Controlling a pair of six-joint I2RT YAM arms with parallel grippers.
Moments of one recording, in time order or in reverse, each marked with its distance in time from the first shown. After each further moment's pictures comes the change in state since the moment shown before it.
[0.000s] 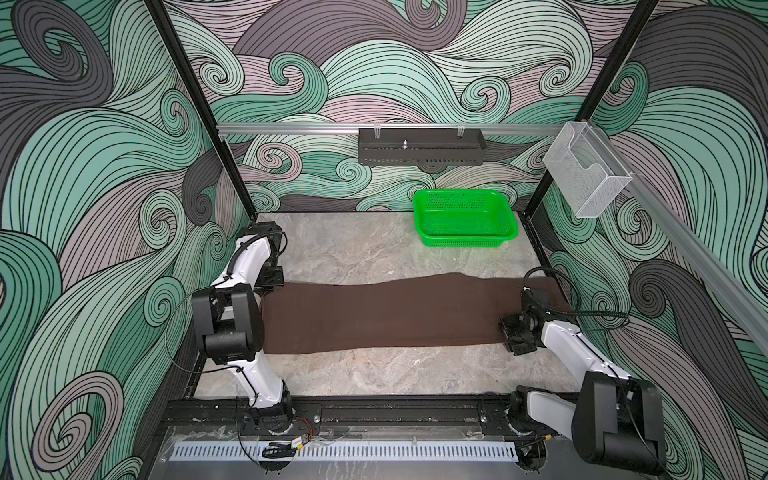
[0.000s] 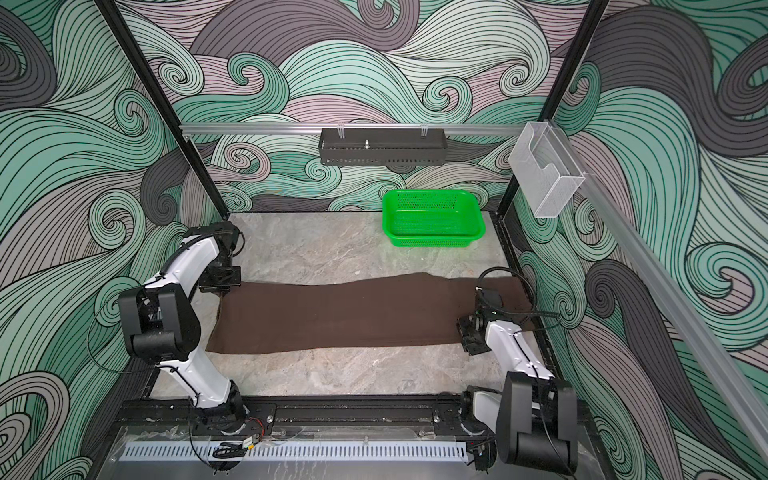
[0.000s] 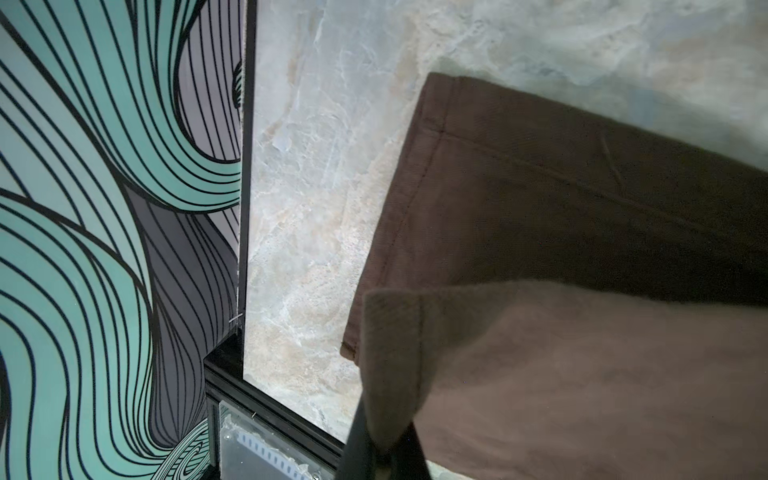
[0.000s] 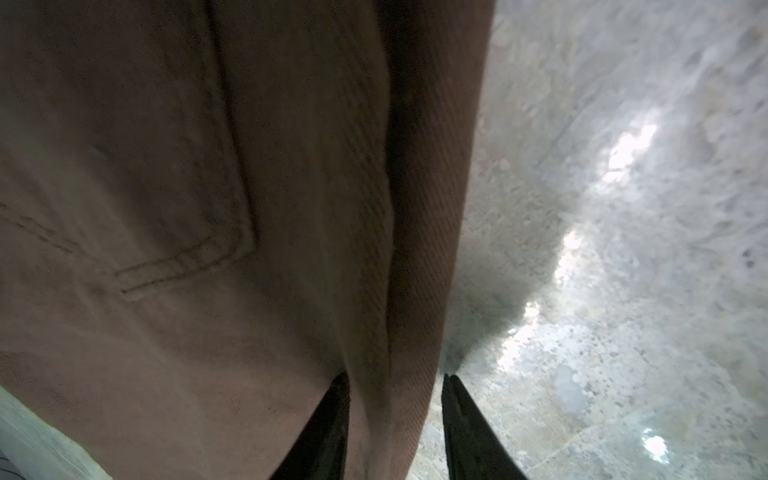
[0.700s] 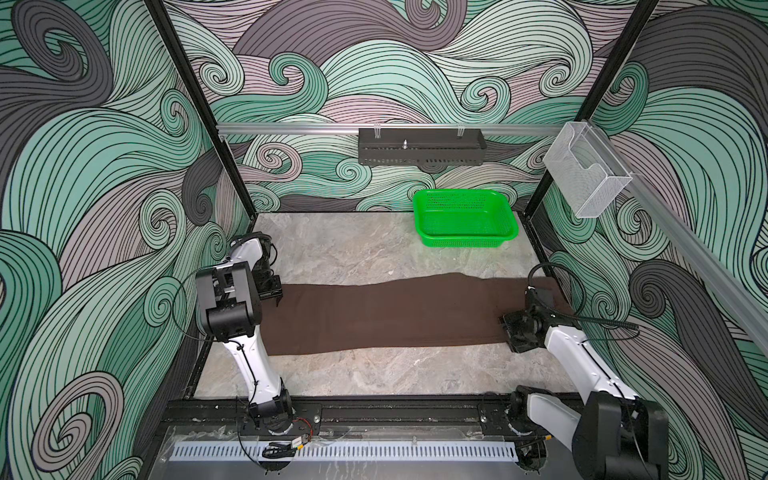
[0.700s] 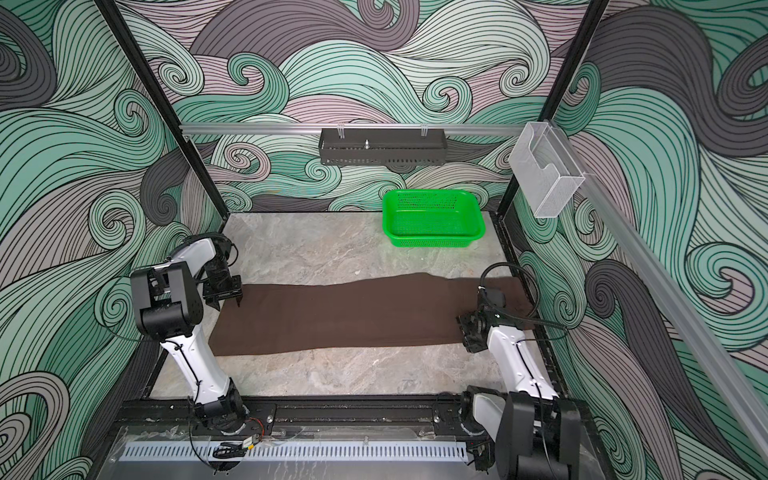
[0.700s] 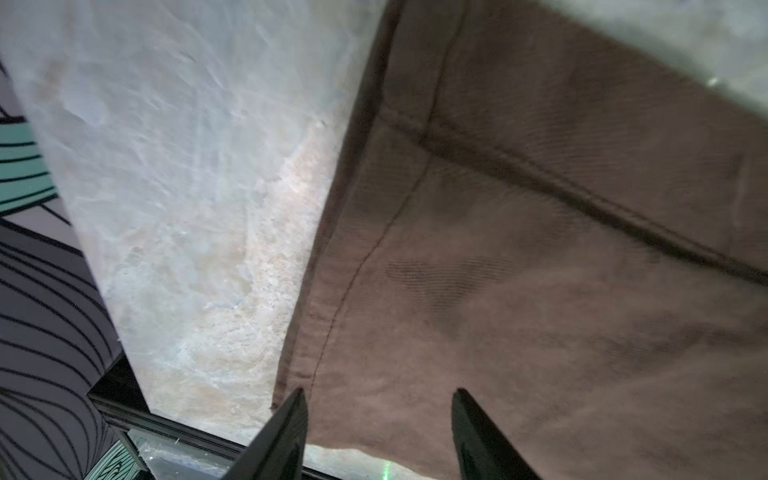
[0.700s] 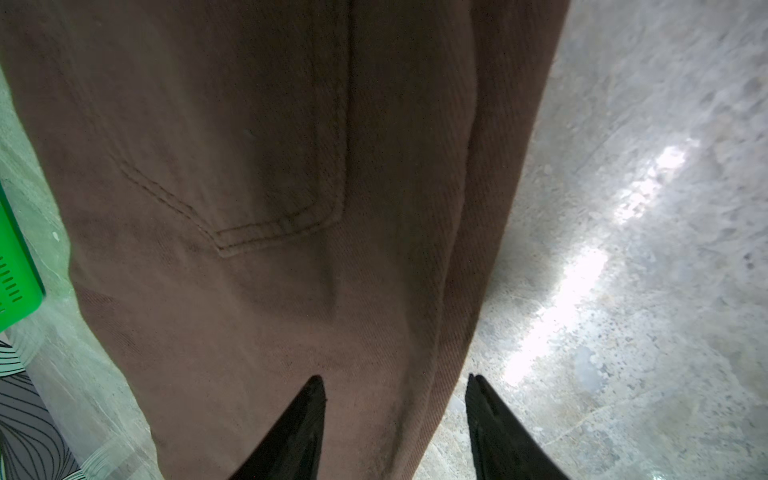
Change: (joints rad) left arm 0.121 0.216 -0.011 0.031 0.227 0.036; right arm 0.000 -0.093 0.015 -0.021 -0.014 -0.051
